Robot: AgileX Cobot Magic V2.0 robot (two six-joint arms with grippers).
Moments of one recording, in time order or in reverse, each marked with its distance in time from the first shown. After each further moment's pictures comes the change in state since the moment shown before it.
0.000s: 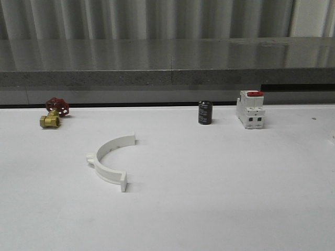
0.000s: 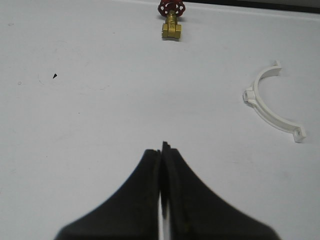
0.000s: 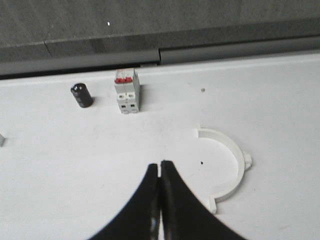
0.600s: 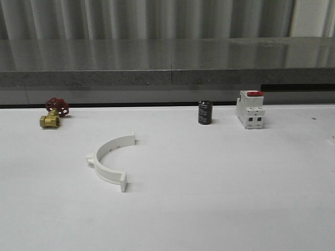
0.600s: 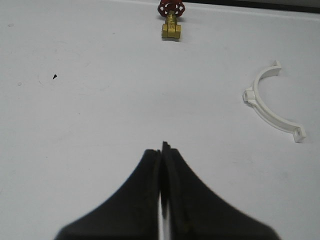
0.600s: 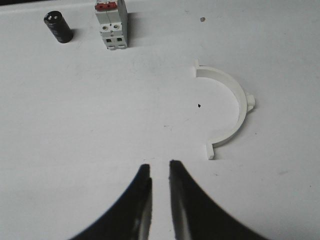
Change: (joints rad) left arm 0.000 0.000 0.000 0.000 0.000 0.002; right arm 0.000 0.104 -0.005 0.003 0.120 0.002
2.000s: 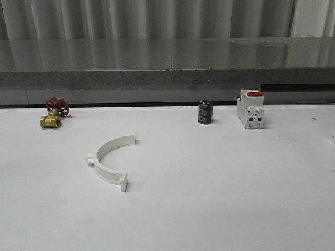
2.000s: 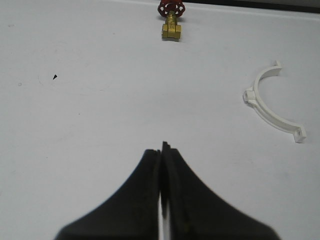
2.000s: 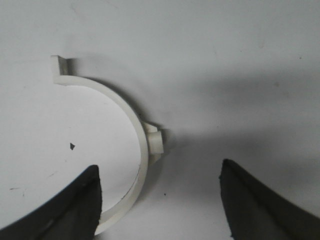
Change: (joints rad) left arm 0.000 0.000 0.000 -0.001 -0.002 0.002; right arm -0.314 0.939 -0.465 0.012 -0.003 -0.293
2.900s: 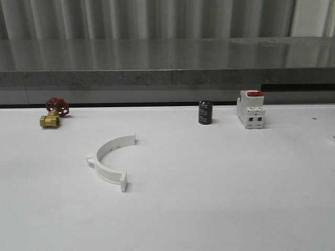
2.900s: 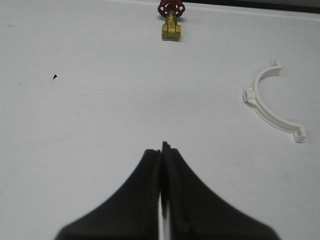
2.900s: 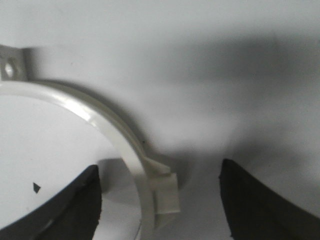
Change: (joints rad) left arm 0.000 0.000 0.000 0.000 0.000 0.000; right arm 0.000 0.201 -0.004 0.056 -0.117 -0.071
